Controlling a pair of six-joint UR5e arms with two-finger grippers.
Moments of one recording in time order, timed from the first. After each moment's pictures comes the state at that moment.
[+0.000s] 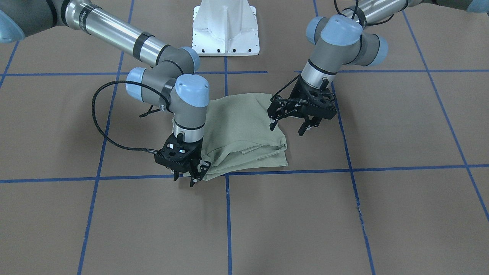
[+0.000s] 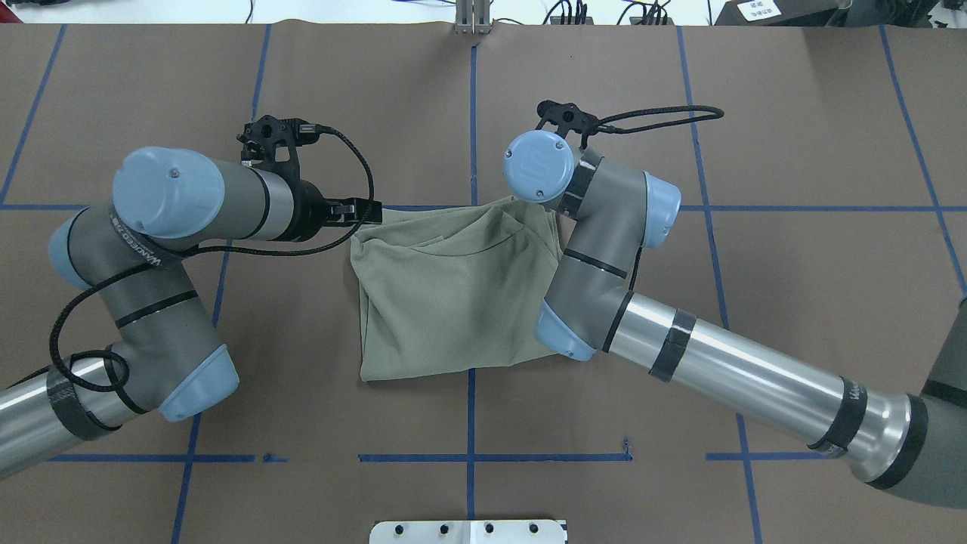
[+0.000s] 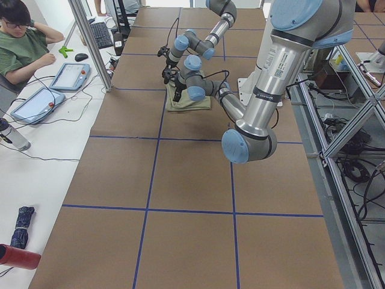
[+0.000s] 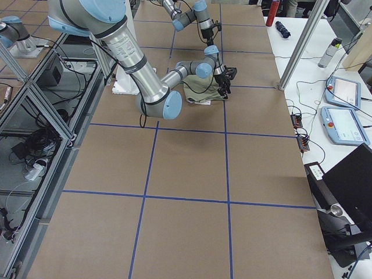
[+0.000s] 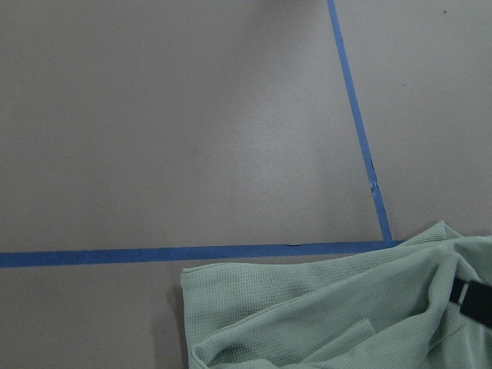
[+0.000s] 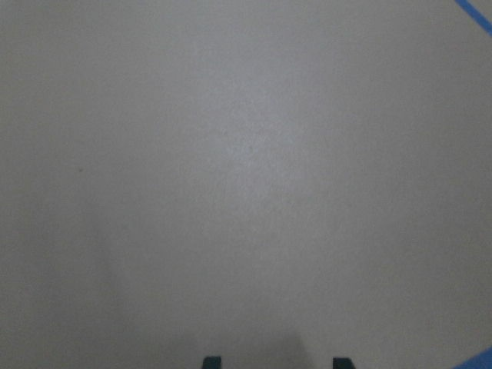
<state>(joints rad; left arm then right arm) -0.64 -2.01 -1.73 -2.11 -1.77 -1.20 0.61 -0.76 1.25 -1.38 1.48 1.53</state>
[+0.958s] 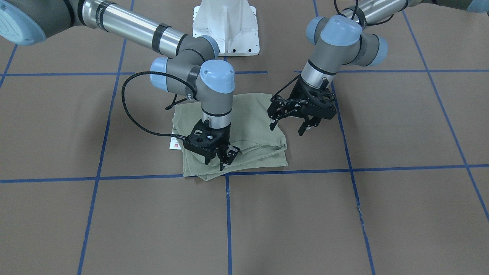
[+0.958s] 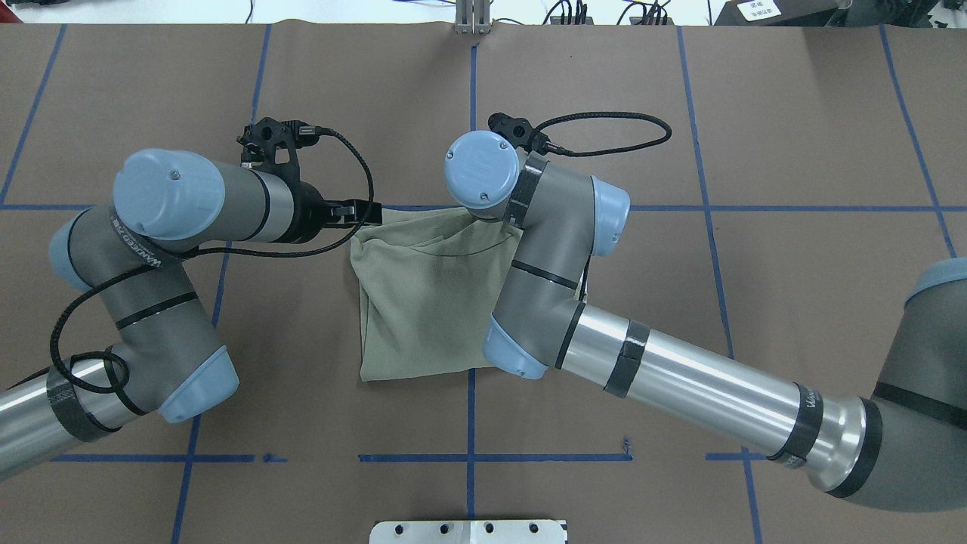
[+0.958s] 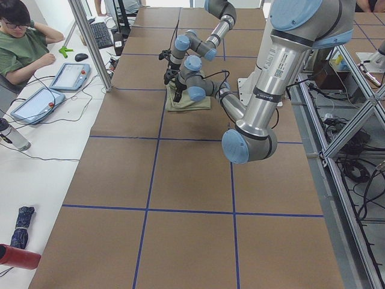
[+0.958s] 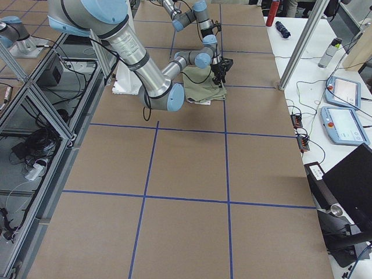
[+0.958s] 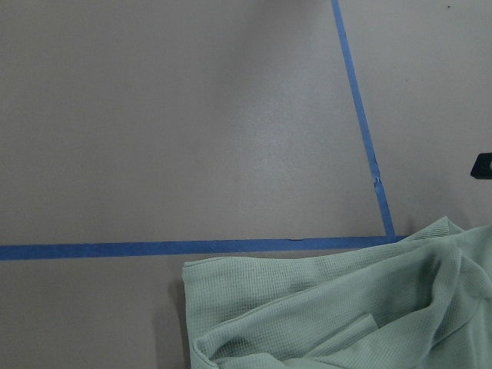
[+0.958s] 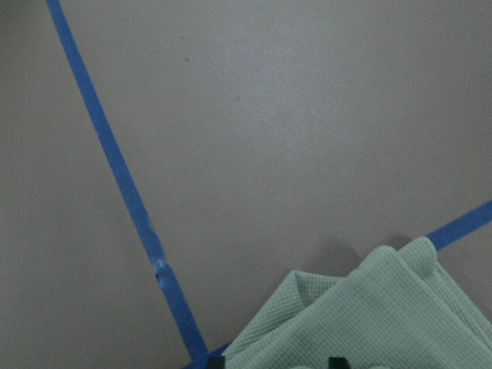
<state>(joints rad) -0.64 -2.01 -1.73 -2.11 -1.77 -1.21 0.53 -0.66 1.25 -1.41 1.57 1.68</state>
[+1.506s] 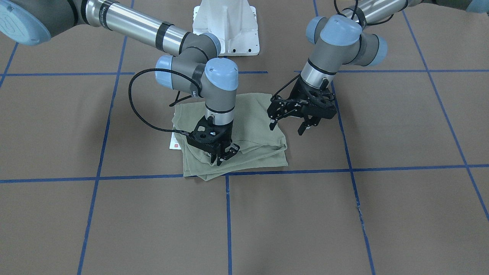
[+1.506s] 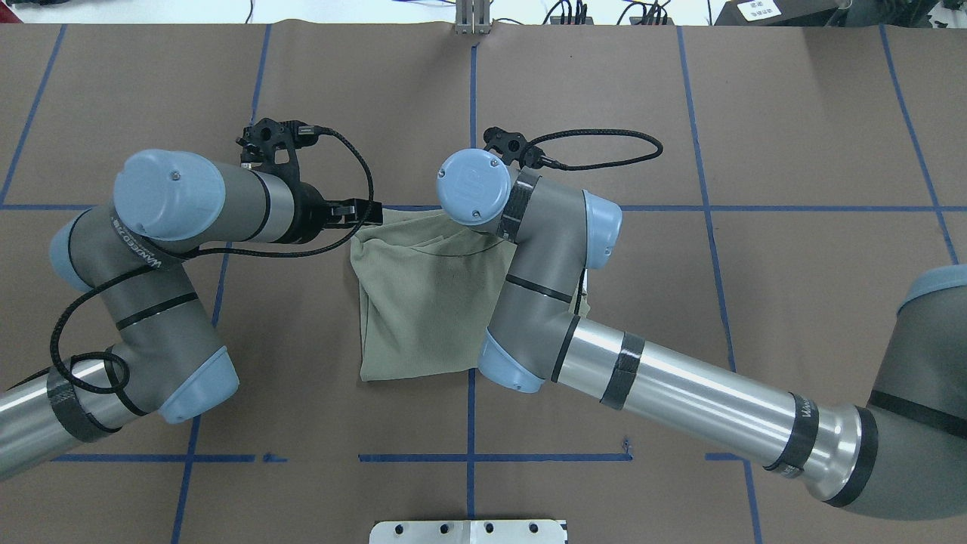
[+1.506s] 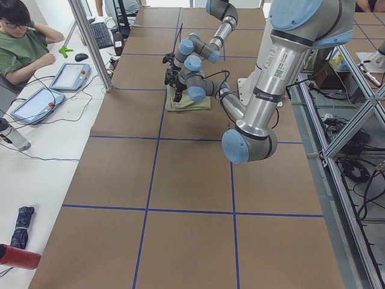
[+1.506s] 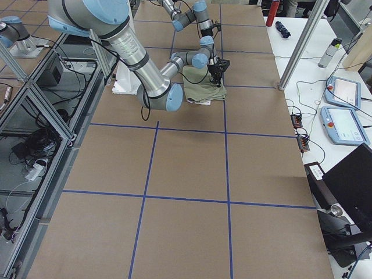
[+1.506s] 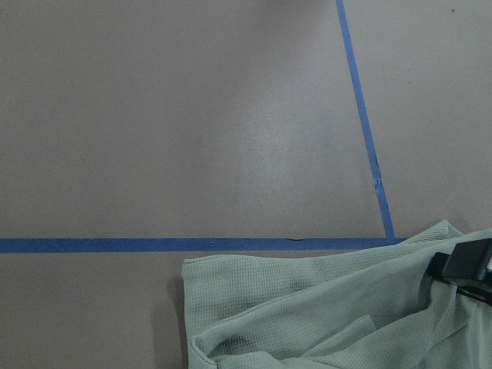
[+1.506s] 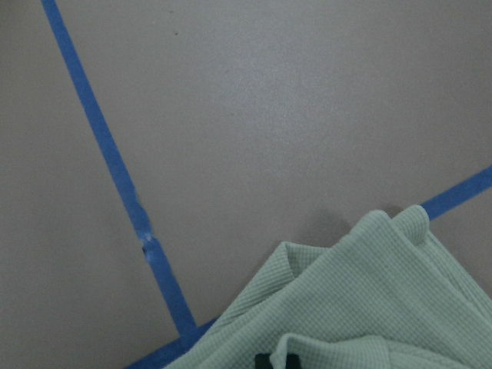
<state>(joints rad) -0.64 -2.01 -1.73 -2.11 -1.77 -1.23 0.52 -0.66 1.25 -1.42 1.55 1.70</state>
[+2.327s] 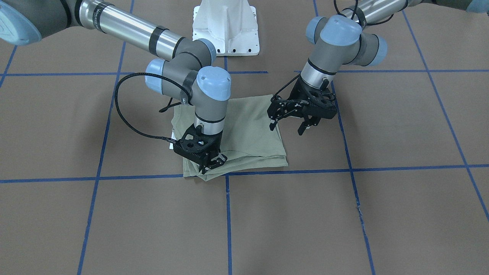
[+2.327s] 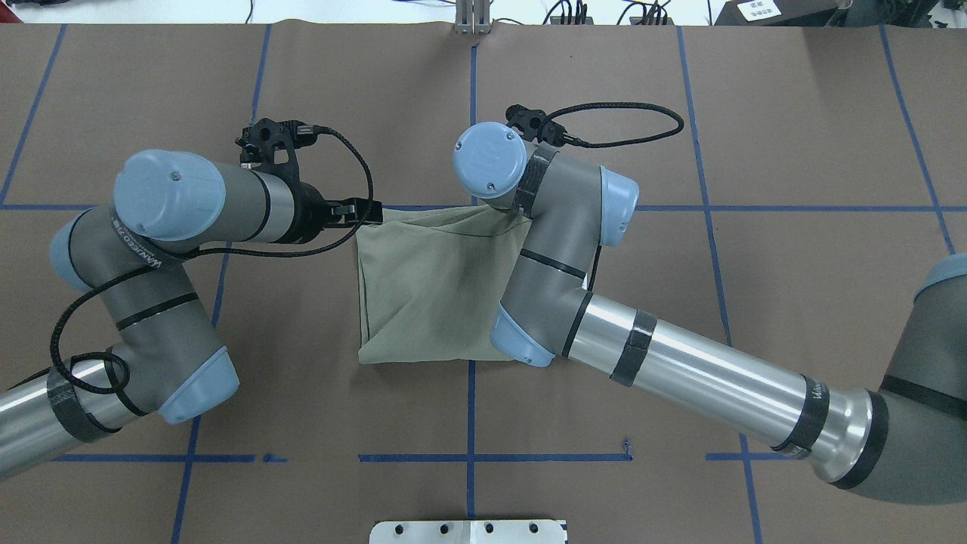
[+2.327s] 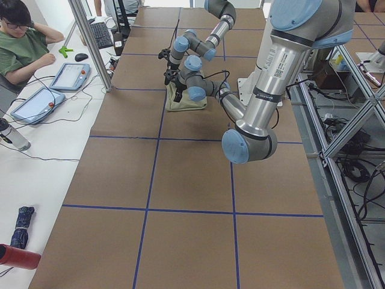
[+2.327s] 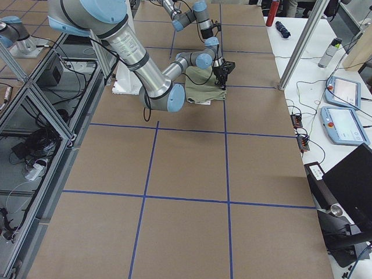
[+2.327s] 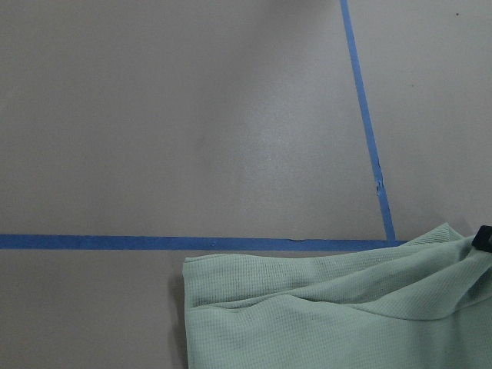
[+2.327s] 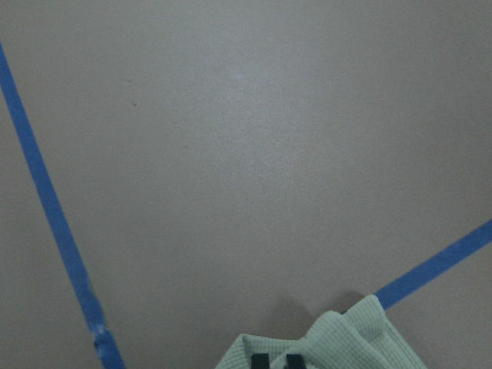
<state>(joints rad) -0.64 -2.01 -1.73 -2.11 -1.77 -1.25 0.56 -0.67 1.24 -1.47 1.54 1.66</state>
